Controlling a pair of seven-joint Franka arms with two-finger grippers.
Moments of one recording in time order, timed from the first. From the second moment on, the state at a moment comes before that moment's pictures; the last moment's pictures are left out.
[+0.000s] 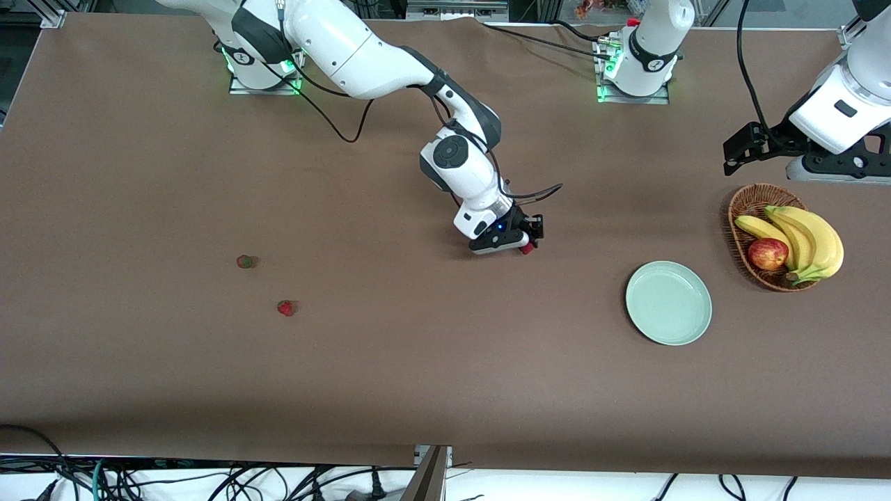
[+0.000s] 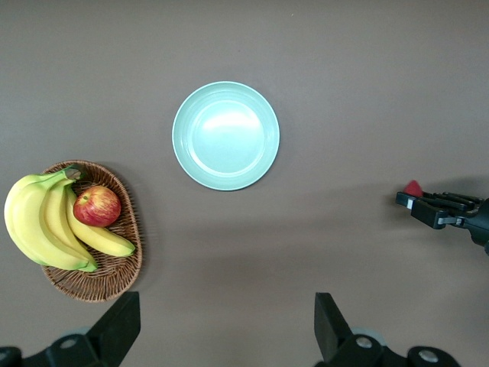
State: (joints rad) left arm -0.04 -0.06 -0.05 -1.70 0.02 1.64 -0.04; right arm 0.83 1.10 0.13 -1.14 0.17 2.80 0.74
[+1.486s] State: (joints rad) left arm -0.26 0.40 -0.07 -1.68 -0.10 1.90 -0.05; right arm 0.24 0.86 0.05 -1.20 -0.03 1.87 0.17
